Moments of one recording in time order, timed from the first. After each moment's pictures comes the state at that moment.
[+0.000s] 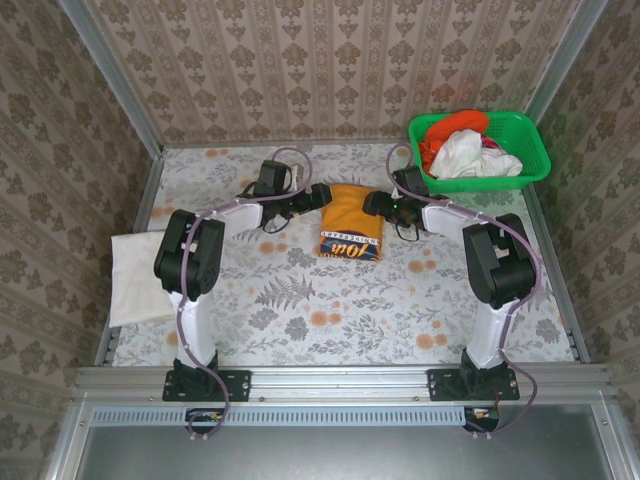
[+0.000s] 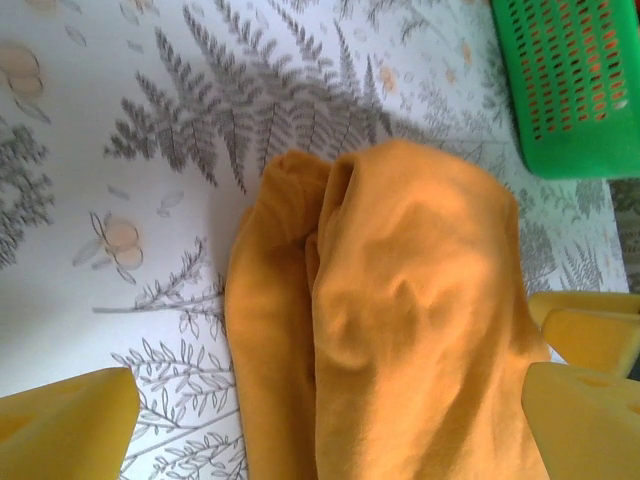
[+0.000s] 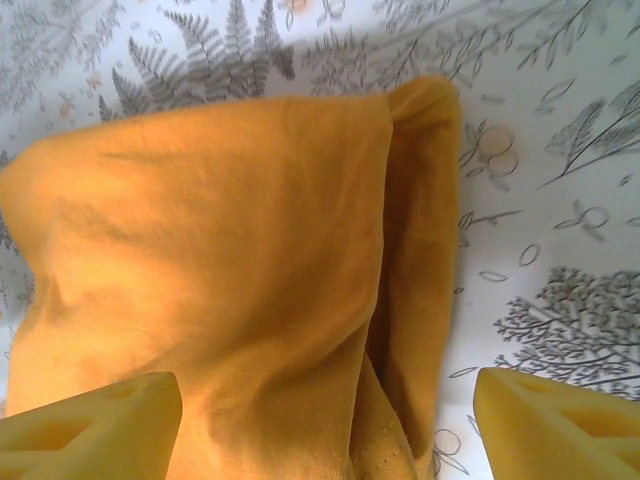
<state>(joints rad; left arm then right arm) -0.43 2.01 1.30 0.00 0.48 -0.59 0.26 1.91 1.20 -0.15 -0.17 0.58</state>
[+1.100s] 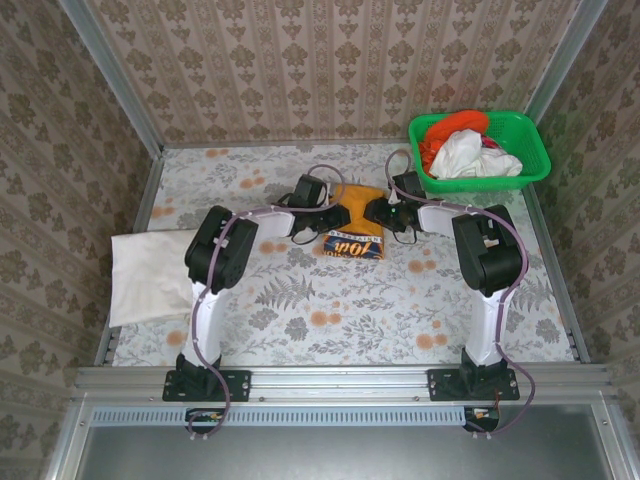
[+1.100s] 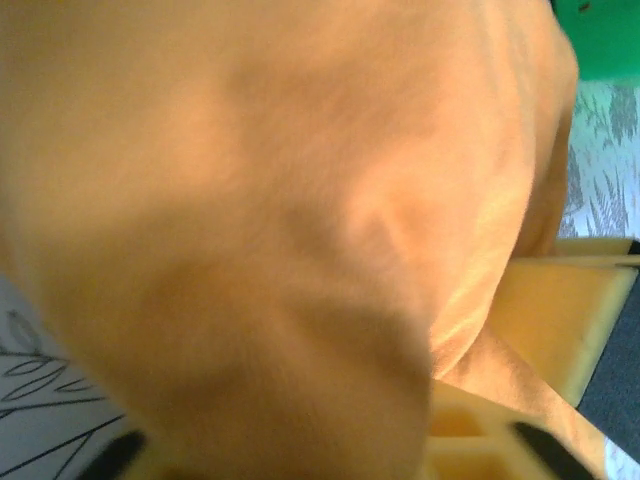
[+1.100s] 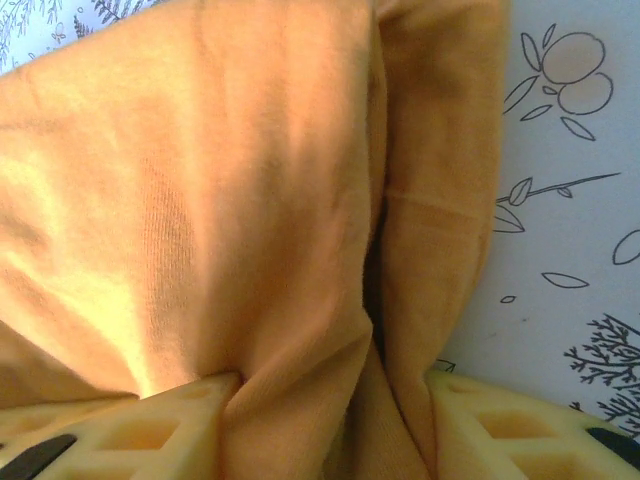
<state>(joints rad) -0.59 2.19 1.40 0.03 0.46 -0.70 0.25 2.02 1.21 -0.08 -0.30 0.63</state>
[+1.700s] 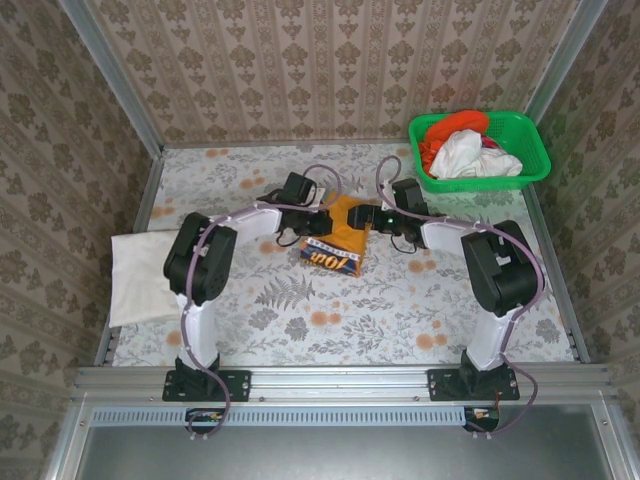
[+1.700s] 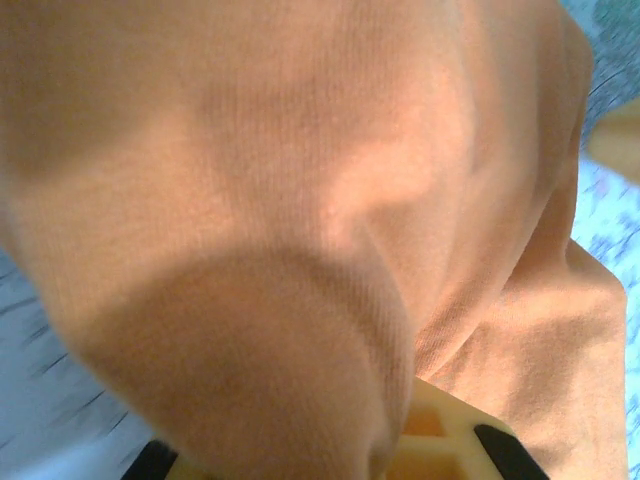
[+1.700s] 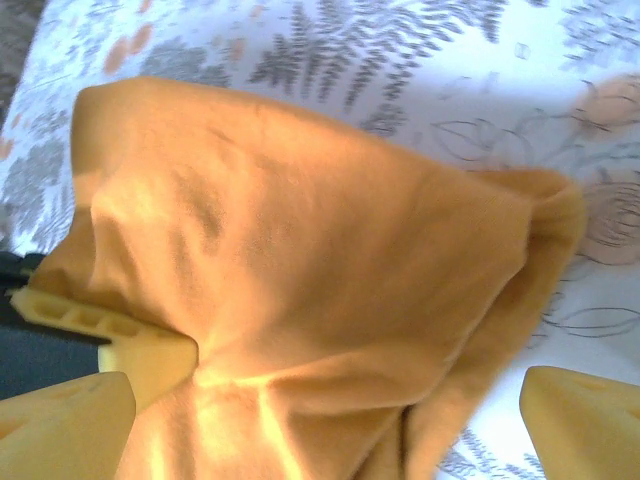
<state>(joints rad) -0.55 1.99 1.34 -0.33 0.36 -0.31 0.32 1.83 1.00 0.14 -0.38 0.42</state>
